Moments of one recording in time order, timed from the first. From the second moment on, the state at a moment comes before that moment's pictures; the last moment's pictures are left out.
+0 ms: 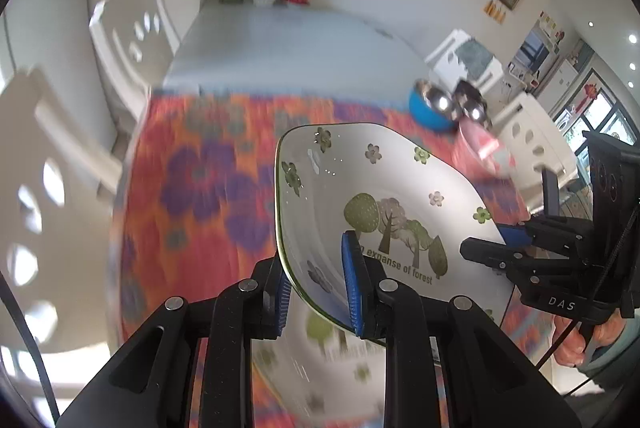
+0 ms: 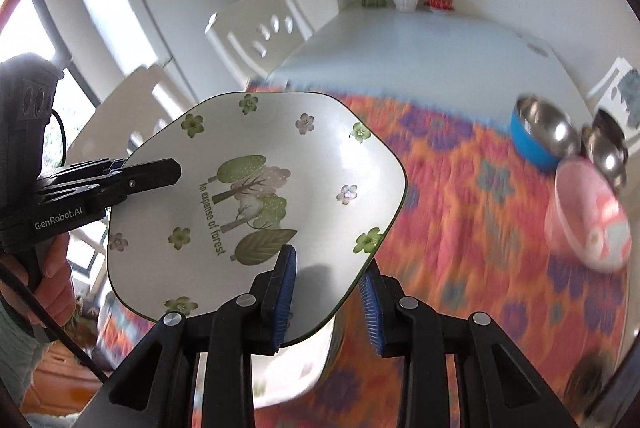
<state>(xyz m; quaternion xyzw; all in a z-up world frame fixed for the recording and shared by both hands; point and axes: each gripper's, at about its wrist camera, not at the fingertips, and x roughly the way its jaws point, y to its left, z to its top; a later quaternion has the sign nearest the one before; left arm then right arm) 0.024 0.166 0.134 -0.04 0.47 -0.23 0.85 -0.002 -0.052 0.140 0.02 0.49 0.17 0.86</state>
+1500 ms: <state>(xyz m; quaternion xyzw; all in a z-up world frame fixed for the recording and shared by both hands) 0.080 0.207 0.066 0.02 0.56 -0.32 0.76 -0.067 -0.040 0.088 0.14 0.56 -0.01 0.81</state>
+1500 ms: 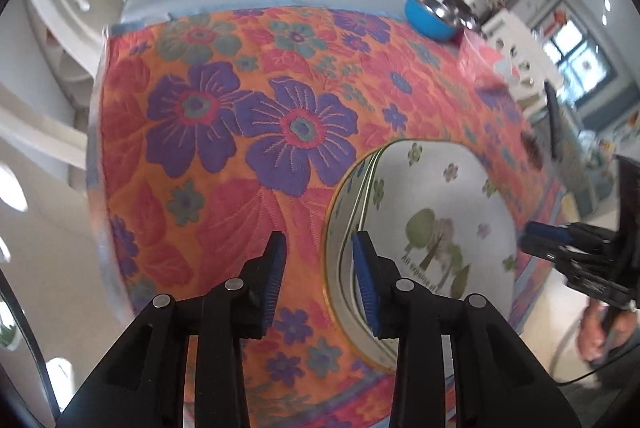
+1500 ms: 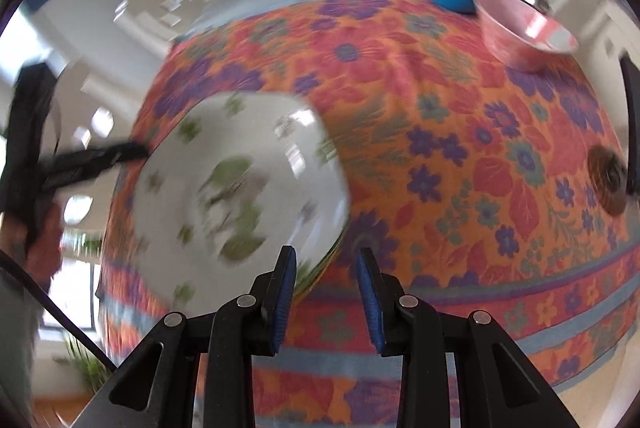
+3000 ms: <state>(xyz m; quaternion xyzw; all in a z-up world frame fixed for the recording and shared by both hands) 0.054 0.221 0.023 -0.09 0.61 -0.30 0.73 -0.005 -0.025 0.040 0.15 0.61 0.06 0.77</state>
